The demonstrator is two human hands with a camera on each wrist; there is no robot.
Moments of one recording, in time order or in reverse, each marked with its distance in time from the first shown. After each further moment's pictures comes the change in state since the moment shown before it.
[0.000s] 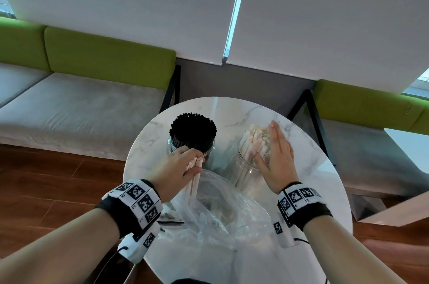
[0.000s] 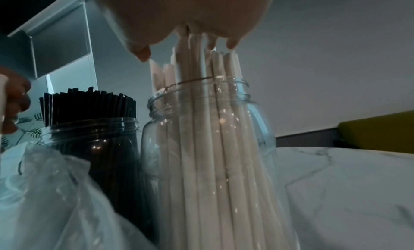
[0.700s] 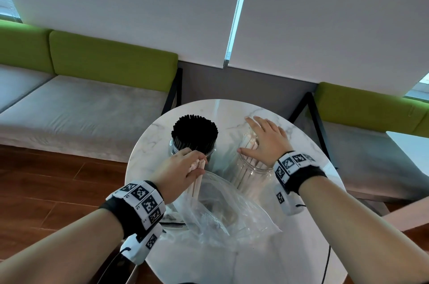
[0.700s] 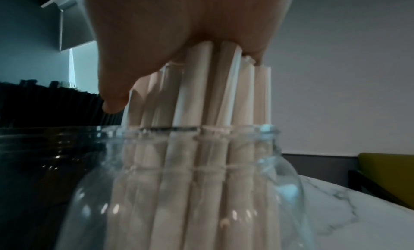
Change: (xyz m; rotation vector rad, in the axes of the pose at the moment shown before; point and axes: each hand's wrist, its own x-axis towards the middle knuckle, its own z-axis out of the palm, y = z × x) left_hand 0.000 0.000 0.003 0.019 -0.004 0.003; right_hand 0.061 -0.007 -0.008 -0.309 -0.386 0.005
